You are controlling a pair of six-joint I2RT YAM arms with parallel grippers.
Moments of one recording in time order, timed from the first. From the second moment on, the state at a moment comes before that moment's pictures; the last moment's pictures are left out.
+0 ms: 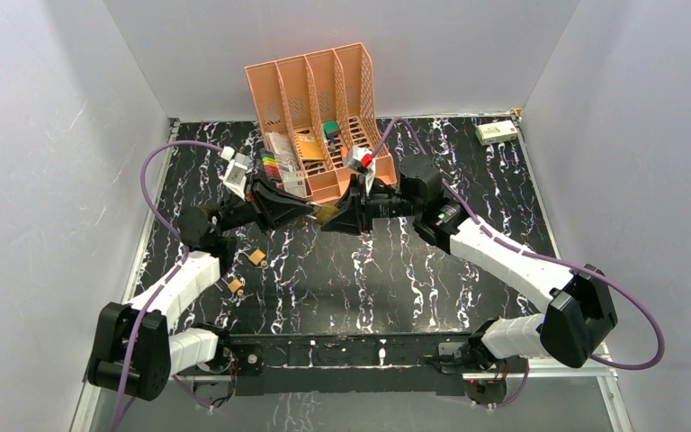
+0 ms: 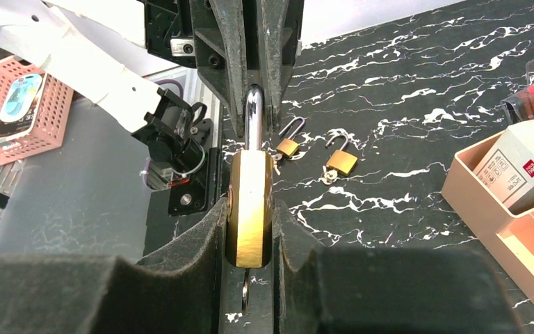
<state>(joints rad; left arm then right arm) -0.24 1.16 0.56 1.23 1.06 -0.93 0.75 1.32 1.02 0.16 -0.85 0.19</state>
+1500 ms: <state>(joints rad) -0.27 1.20 0.58 1.27 1.03 -0.94 0.66 1.32 1.08 0.15 -0.97 0.24</state>
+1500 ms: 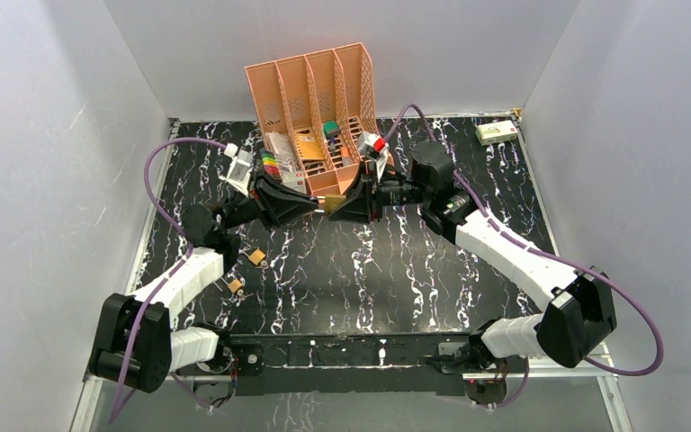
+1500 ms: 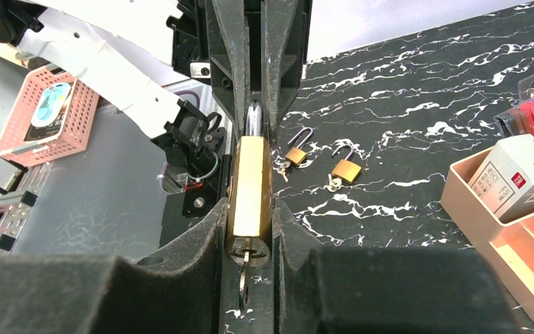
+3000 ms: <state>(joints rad) -0.28 1.20 0.60 1.25 0.99 -0.91 0.62 1.34 1.02 0.43 -1.01 0.44</state>
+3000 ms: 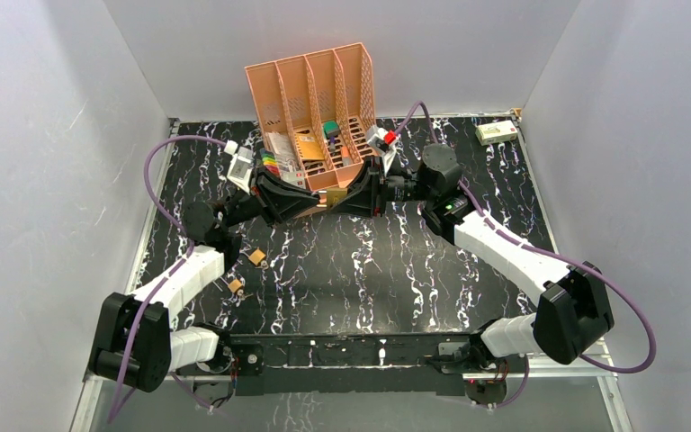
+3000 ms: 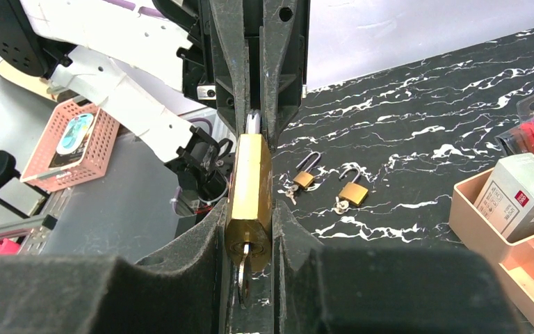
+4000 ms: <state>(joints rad) -0.28 1.22 0.60 1.23 1.00 -0.90 0.62 1.34 1.02 0.38 -1.01 0.38</state>
